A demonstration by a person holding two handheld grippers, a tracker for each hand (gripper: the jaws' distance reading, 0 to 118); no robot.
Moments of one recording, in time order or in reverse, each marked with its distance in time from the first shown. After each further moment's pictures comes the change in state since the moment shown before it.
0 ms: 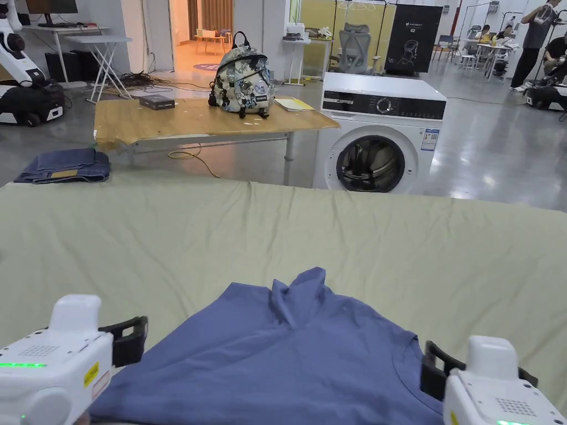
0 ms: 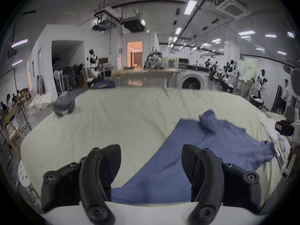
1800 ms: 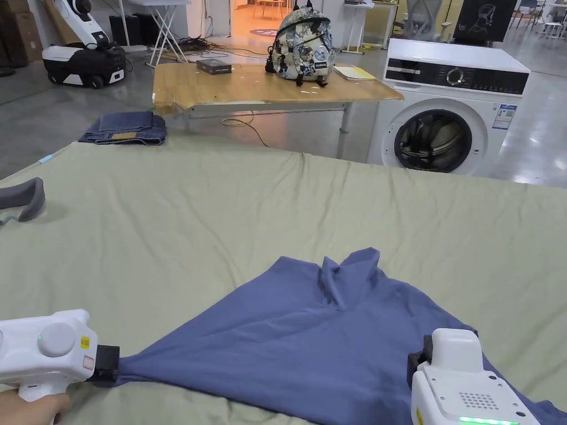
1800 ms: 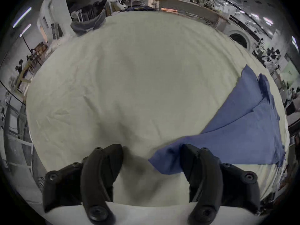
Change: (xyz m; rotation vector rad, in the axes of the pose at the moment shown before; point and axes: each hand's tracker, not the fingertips) left arm -0.102 -0.073 -0.053 -0.700 0.247 0.240; right arm -0.079 -0.031 -0.034 -0.087 0.146 0.108
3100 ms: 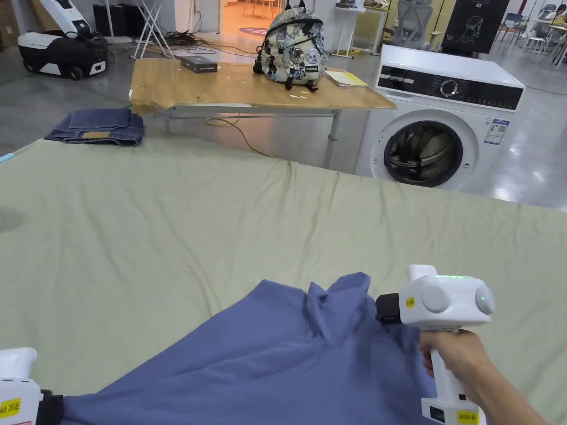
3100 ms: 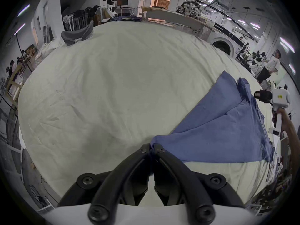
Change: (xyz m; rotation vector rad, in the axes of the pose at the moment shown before) left arm -0.026 0.017 -0.006 0.076 -0.157 -0.020; right arm 0.051 0.095 -0.304 -0.504 0.169 0.029
